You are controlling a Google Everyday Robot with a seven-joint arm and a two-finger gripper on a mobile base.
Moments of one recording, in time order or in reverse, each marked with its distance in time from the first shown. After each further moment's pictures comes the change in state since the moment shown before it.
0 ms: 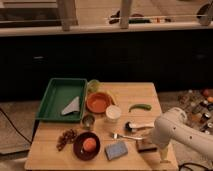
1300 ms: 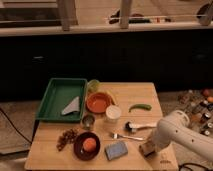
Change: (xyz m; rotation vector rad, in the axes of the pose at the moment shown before) arm 0.014 -0.001 0.005 0.058 0.011 0.107
